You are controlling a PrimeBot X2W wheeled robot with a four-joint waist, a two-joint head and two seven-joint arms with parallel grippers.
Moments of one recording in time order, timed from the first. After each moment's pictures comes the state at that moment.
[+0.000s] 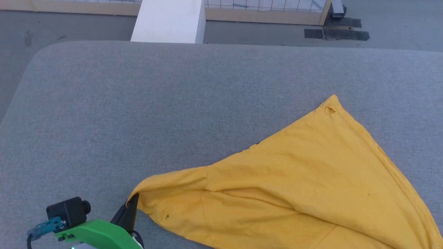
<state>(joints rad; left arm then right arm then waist) 0.23 0.27 -0.15 -0.41 -0.72 0.26 0.32 0.29 -0.06 -0.49 0.11 0.41 0.13 0.39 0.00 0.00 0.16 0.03</state>
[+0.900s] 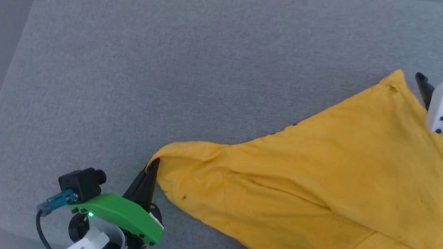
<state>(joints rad) 0.09 0.25 -0.22 -0.44 -0.71 0.22 0.30 -0.50 -0.28 -0.22 0.00 0.14 0.13 0.85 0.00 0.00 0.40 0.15</state>
